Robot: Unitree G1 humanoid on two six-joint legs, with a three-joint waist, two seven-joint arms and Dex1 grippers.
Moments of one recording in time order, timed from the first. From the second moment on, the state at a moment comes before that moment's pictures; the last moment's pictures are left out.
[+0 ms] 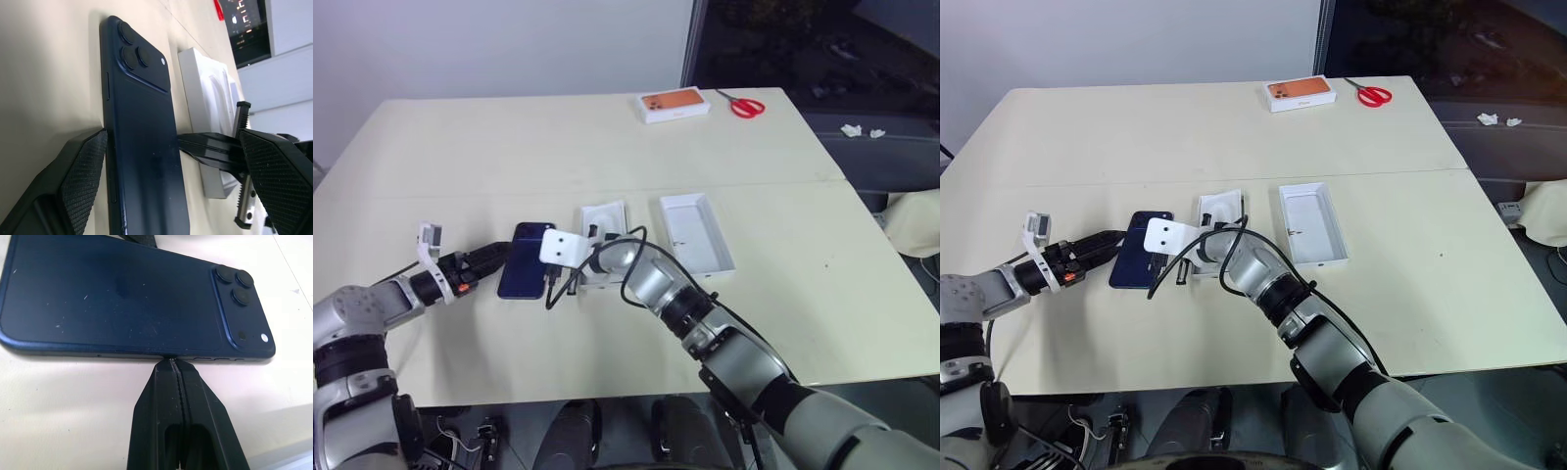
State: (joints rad) left arm -0.44 0.66 0.50 0.42 -0.72 1.25 -0.88; right arm -0.90 0.09 0.51 0.66 -0.35 0.20 0.69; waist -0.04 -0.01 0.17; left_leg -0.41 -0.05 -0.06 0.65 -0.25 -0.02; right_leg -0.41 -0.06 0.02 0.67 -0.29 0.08
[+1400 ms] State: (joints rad) left arm -0.49 0.47 0.65 0.11 -0.72 1.48 -0.54; right arm -0.89 0.06 0.46 0.66 -0.37 0.20 0.68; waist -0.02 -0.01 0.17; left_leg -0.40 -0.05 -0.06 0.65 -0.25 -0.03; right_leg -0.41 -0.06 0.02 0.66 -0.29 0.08
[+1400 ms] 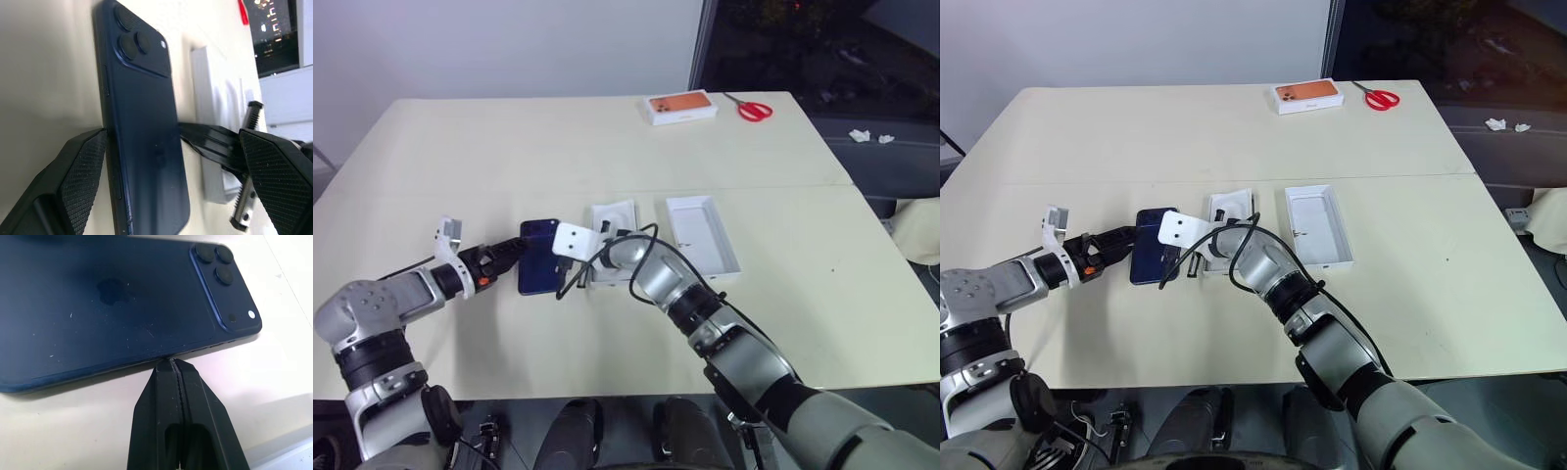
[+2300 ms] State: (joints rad) left arm -0.46 0.53 0.59 0.04 -0.71 1.54 -0.45; right arm -0.89 0.07 0.49 0.65 -0.37 0.20 0.70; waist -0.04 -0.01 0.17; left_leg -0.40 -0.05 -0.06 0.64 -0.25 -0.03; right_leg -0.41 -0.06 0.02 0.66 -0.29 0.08
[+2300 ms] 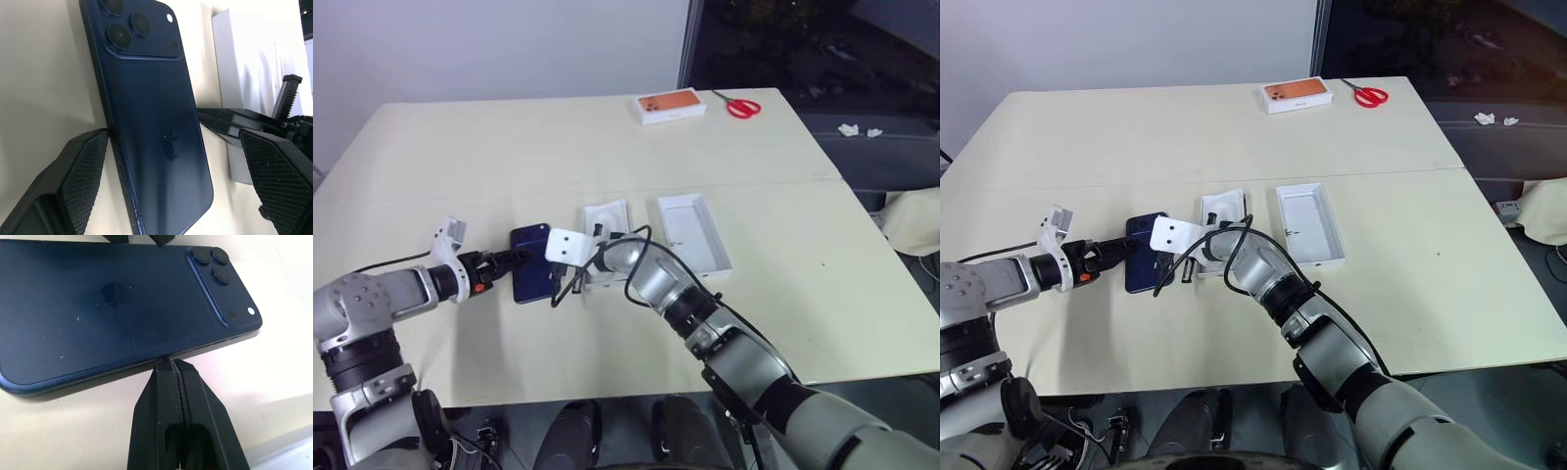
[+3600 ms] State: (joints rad) left arm -0.43 0.36 0.65 0.06 -0.76 1.44 -0.40; right arm -0.88 0.08 0.51 0.65 -0.37 0.19 0.72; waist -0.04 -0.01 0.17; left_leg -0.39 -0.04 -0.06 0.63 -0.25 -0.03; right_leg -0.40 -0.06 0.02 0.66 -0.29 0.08
